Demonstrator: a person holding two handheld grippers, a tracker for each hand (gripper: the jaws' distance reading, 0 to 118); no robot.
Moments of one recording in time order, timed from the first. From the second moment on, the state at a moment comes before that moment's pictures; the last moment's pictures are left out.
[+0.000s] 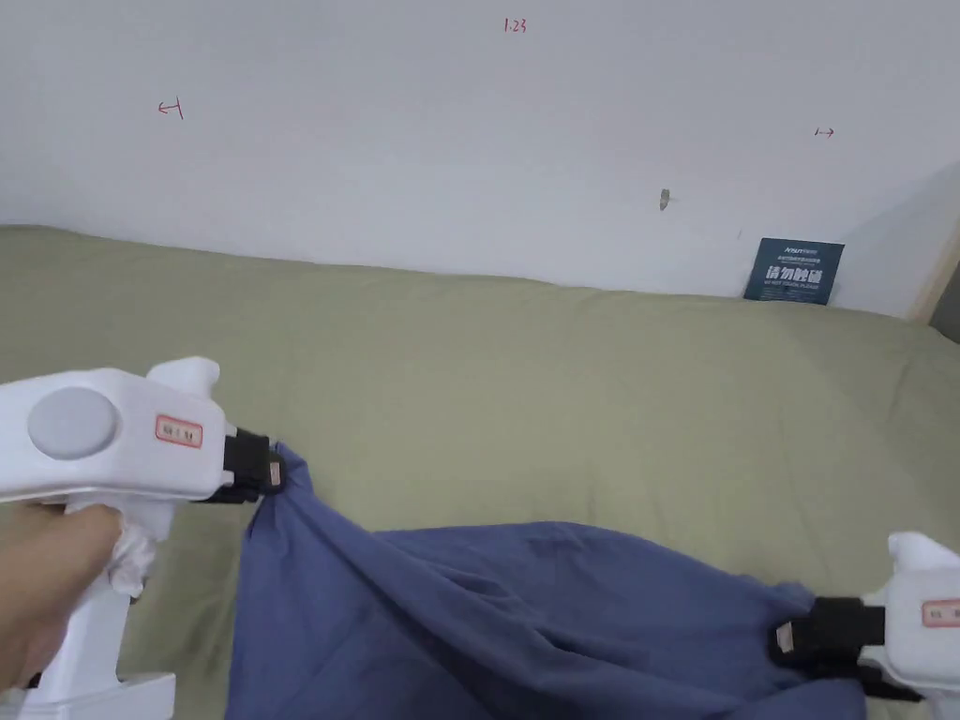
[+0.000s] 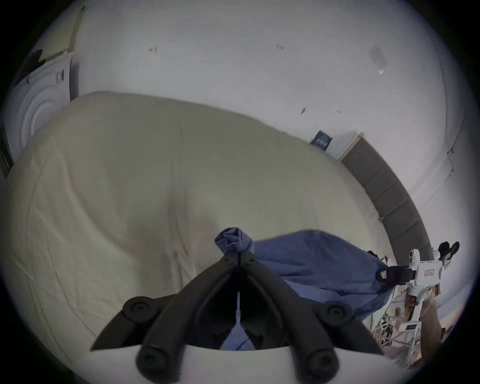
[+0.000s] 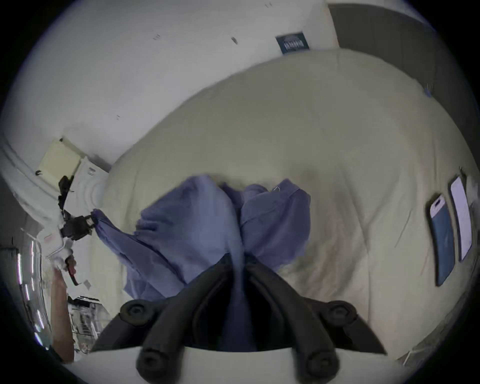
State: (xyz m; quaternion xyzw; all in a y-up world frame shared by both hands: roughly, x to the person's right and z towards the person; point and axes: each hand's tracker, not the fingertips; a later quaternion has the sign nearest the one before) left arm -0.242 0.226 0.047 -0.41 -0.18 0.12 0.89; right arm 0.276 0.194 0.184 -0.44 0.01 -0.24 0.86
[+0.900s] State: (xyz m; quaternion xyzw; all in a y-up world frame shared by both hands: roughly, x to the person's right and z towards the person) left arm -0.346 0.421 -0.014 -0.19 -0.12 0.09 0.97; right arm 0.265 0.393 0.073 -0.20 0.05 -0.17 0.96
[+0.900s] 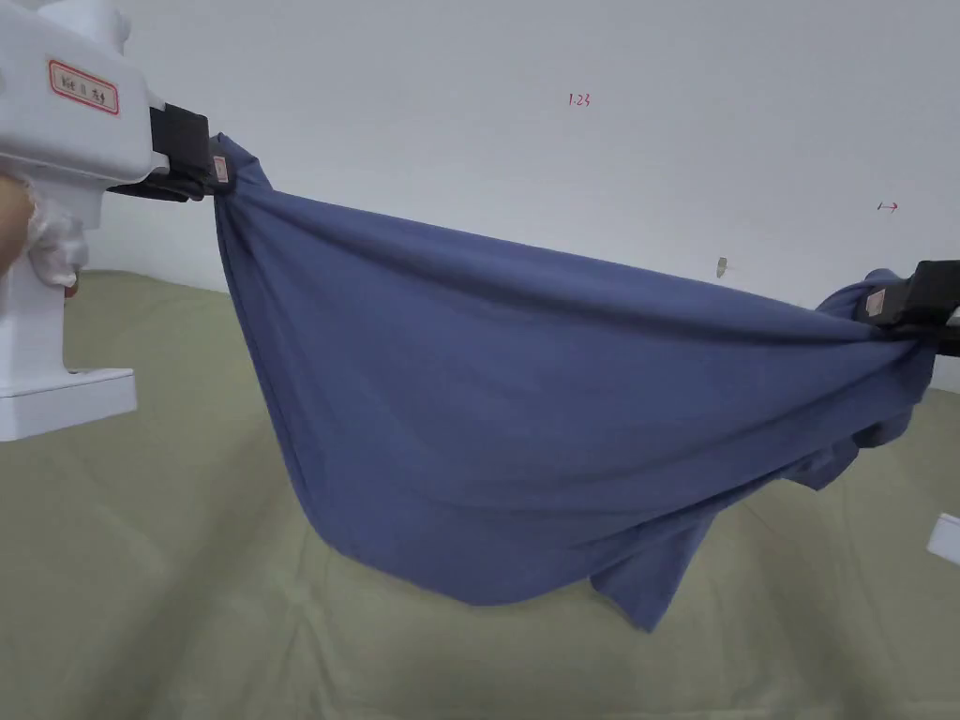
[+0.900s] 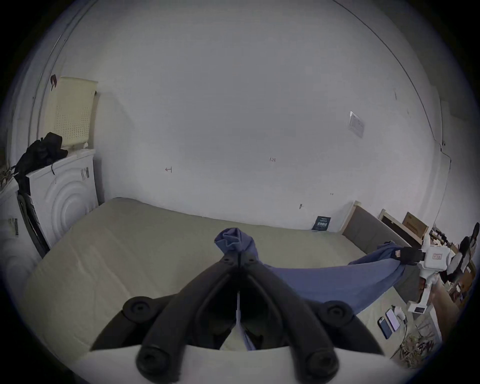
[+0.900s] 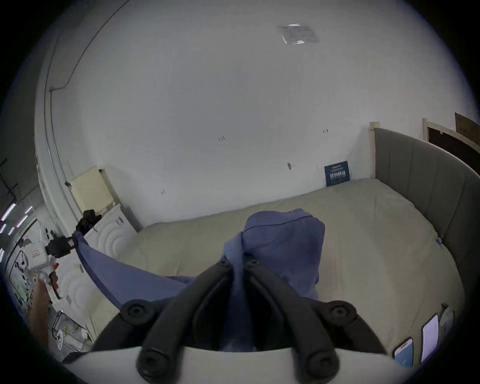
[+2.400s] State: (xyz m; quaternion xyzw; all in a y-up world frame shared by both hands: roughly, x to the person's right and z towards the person) left arm -0.380 0.121 0.224 -0.33 -0.10 0.25 0.90; right arm 0.278 0.150 0.286 -0.31 -0.01 -0.23 0.92
